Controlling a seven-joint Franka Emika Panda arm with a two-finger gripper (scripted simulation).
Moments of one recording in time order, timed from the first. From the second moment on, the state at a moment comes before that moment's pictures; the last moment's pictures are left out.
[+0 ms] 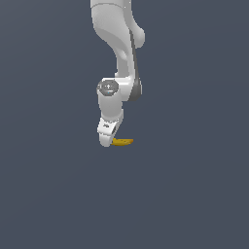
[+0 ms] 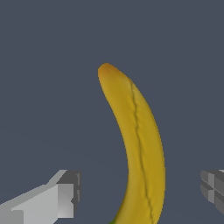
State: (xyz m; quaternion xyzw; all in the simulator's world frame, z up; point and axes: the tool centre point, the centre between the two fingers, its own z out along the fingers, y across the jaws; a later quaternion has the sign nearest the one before) arm -0.059 -0.053 0.069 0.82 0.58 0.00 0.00
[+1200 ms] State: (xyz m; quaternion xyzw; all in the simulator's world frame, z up) arm -0.059 -0.053 0.020 0.82 0.58 0.00 0.00
